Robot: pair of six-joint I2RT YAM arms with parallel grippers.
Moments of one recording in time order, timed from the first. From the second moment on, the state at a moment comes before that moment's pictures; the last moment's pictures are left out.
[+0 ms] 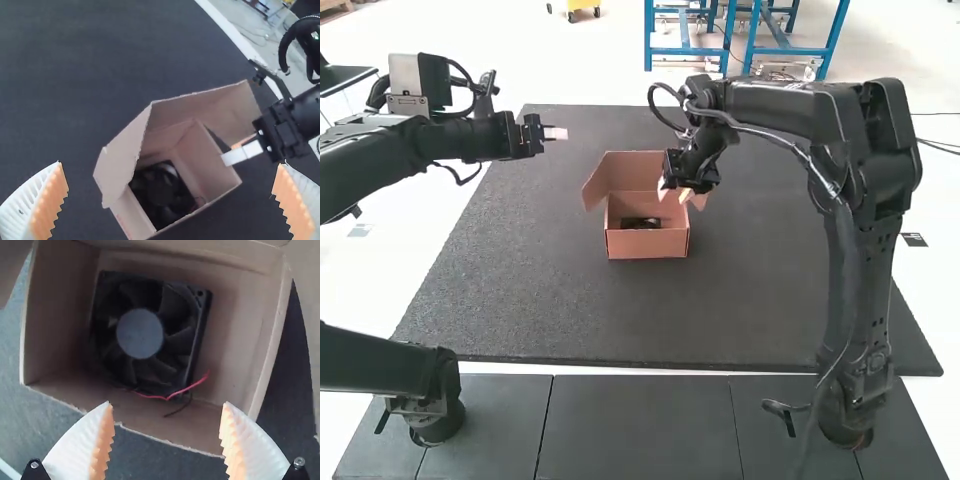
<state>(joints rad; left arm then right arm) -0.03 1.16 0.97 -0.27 0.60 -0.16 0.48 1.99 1.72 -0.95 -0.23 0.24</state>
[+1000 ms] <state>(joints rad) -0.13 1.48 1.13 -0.28 0.30 -0.04 0.44 1.75 1.61 -0.98 -0.05 0.00</state>
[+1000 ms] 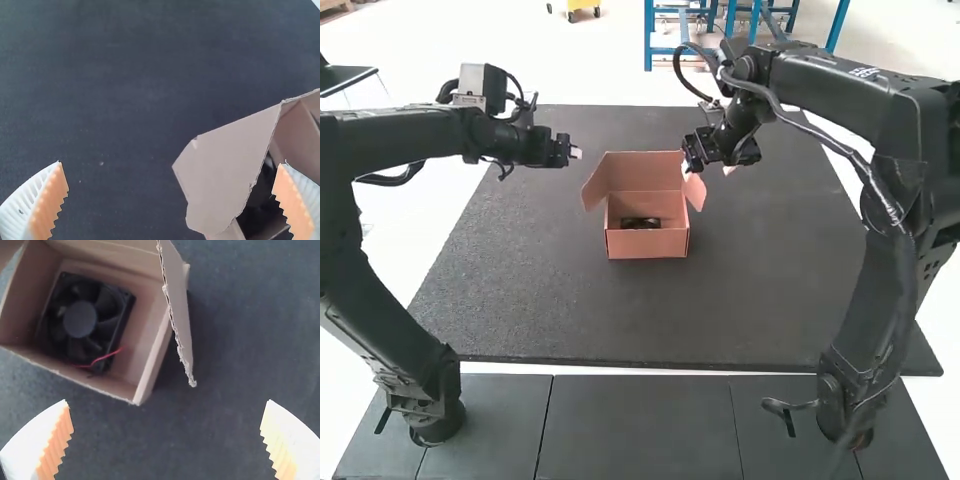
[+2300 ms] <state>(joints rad) -0.08 1.66 1.21 -0.28 0.20 -0.02 0.42 1.75 1.50 -0.79 -0.08 -0.05</state>
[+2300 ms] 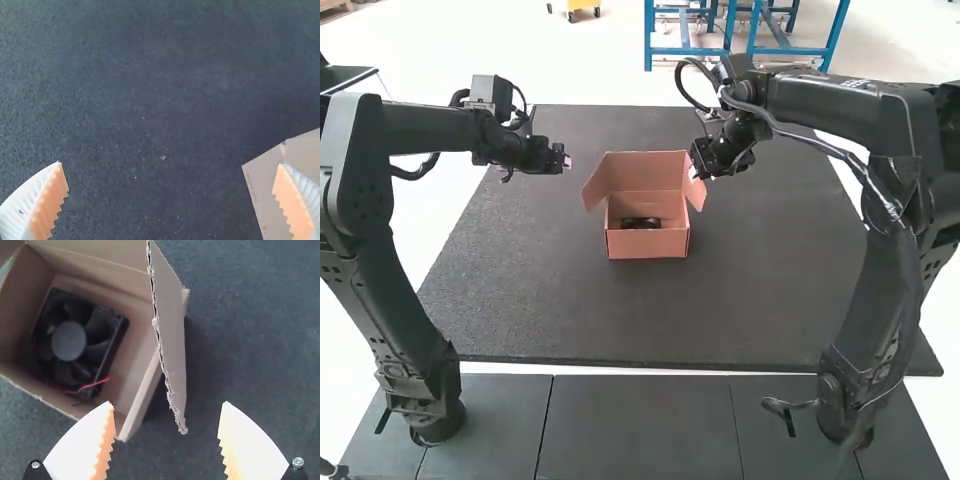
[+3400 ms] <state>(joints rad) -0.14 1.73 1.27 -0.42 0.30 0.06 0.42 1.82 1.53 -0.80 -0.15 -0.07</state>
